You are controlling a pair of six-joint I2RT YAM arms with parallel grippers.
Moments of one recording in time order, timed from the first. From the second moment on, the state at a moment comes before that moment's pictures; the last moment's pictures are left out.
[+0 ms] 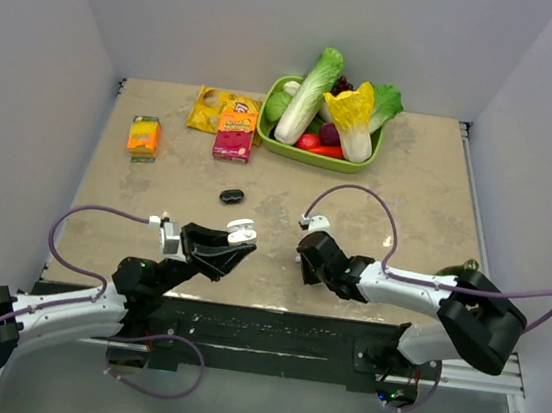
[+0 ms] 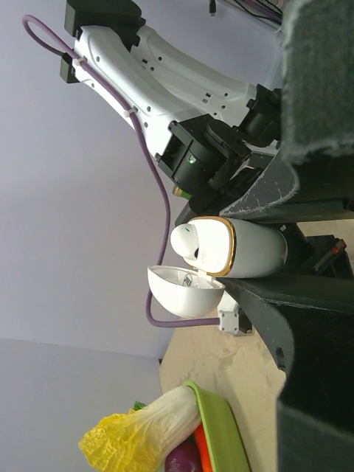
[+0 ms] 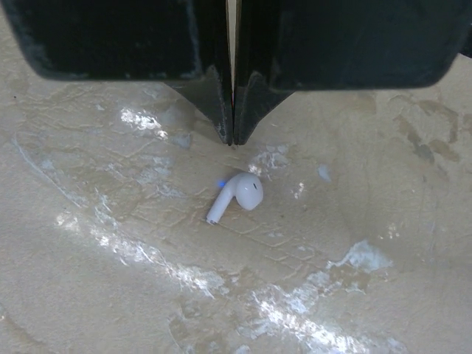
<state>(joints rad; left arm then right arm) -0.96 0.70 0.05 1.19 0.07 -0.34 0.95 1.37 0.56 -0.10 0.29 0.50</state>
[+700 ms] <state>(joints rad) -0.96 0.70 0.05 1.19 0.05 -0.34 0.87 1.59 0.75 -0.05 0.27 0.46</state>
